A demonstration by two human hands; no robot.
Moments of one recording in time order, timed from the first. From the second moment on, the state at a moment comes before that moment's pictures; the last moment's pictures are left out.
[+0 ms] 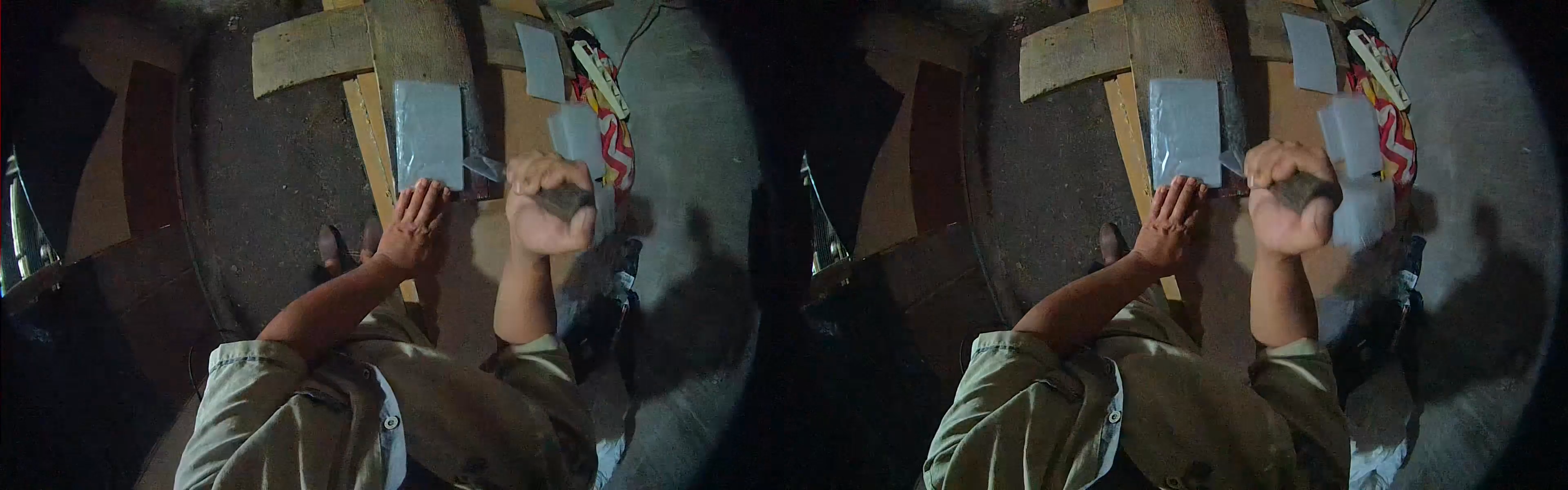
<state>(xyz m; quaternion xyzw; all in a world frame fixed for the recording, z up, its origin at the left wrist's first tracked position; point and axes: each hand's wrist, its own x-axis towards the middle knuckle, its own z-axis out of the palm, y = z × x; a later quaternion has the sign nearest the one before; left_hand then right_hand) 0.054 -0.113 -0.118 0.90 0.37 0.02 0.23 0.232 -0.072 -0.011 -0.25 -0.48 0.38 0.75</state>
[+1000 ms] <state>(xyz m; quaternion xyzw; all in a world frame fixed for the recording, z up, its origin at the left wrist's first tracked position) 0.054 -0.125 -0.132 0.89 0.40 -0.05 0.20 0.173 -0.082 0.002 -0.19 -0.43 0.44 0.77</state>
